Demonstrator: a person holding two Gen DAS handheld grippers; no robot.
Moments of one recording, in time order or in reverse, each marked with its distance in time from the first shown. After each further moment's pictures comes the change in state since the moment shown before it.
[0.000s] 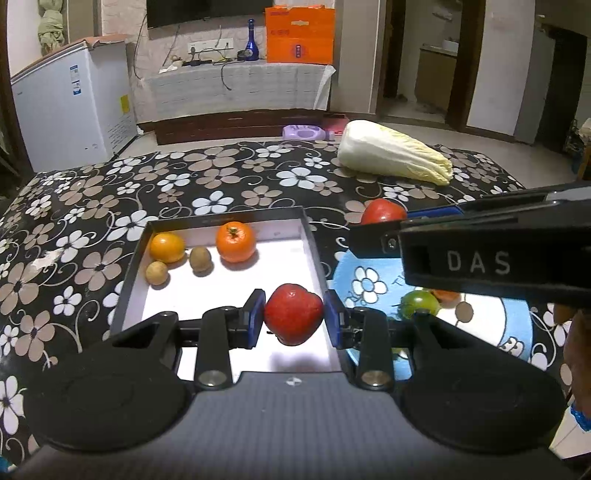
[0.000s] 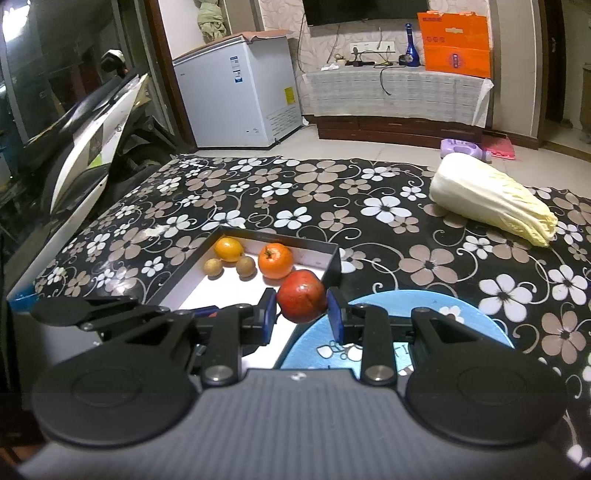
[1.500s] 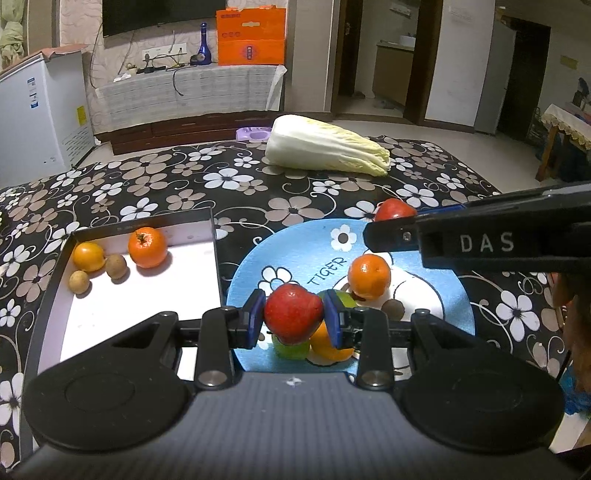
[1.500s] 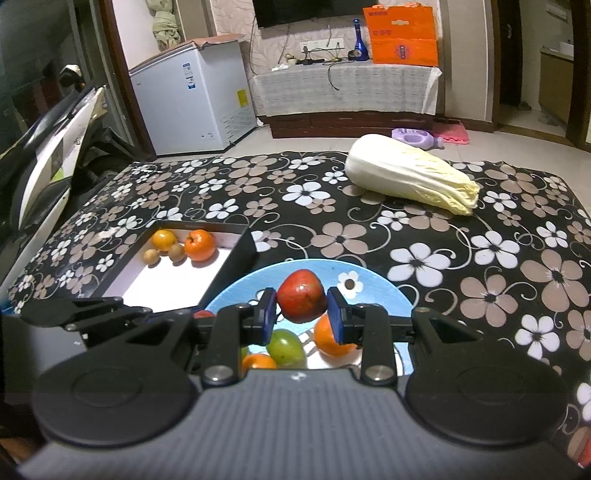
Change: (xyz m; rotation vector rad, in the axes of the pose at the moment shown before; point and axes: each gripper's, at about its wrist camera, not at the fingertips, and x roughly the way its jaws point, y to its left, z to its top) left arm 0.013 -0.056 -0.005 0.066 -0.009 -0.123; right arm -0.036 -0.063 -0.026 0.079 -0.002 -0.114
